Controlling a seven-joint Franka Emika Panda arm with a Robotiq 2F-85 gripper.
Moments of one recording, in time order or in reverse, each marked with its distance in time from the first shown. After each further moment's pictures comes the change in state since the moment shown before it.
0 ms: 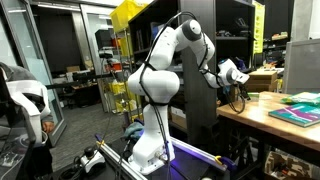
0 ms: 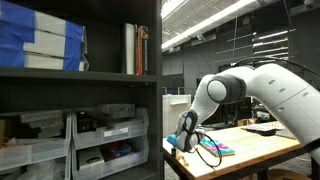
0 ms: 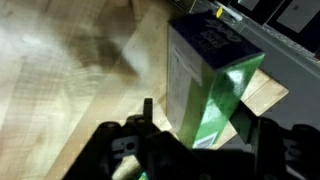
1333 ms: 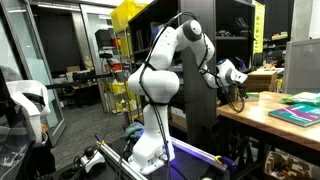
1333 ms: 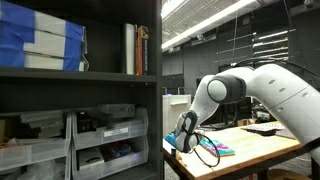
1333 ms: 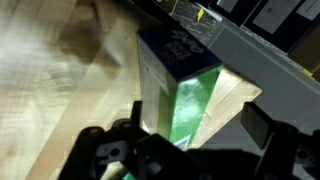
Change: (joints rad) arm -0.018 0.000 0.037 0.000 0.000 0.085 0.000
